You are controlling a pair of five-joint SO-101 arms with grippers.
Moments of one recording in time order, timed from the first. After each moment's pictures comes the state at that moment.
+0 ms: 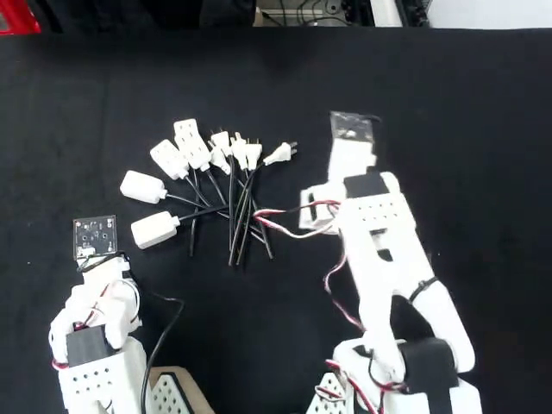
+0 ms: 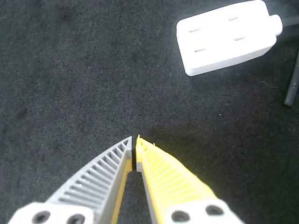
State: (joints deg) left arm -20.8 -104.0 96.4 72.7 -9.5; right arm -7.1 -16.8 42.1 58.9 -17.0
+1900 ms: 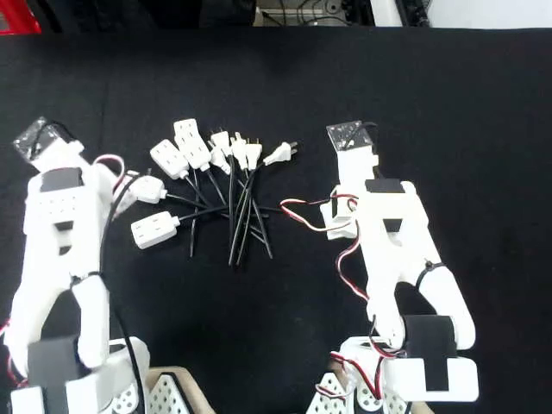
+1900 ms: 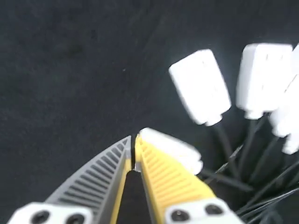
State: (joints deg) left arm -15.6 -17.8 33.8 62.4 34.6; right arm -0.6 -9.2 43.4 52.1 10.4
